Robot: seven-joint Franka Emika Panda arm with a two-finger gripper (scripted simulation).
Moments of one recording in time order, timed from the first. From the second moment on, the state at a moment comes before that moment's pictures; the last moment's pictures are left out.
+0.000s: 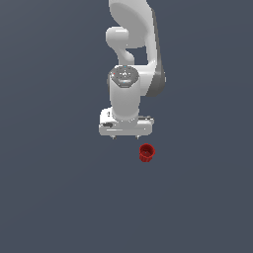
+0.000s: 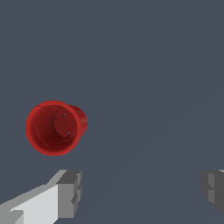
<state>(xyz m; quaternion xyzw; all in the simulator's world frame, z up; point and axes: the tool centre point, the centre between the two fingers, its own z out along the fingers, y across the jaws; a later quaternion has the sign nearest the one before) -0.001 -0.003 0.152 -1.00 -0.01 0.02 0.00</state>
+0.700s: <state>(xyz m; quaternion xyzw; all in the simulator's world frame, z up) -0.004 0.005 0.146 -1.00 -0.03 0.03 0.00</state>
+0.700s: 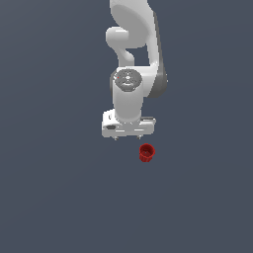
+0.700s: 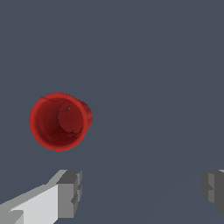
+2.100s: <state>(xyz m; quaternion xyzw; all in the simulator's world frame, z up) 0.018 0.089 0.100 -0.96 -0.28 0.00 0.00</state>
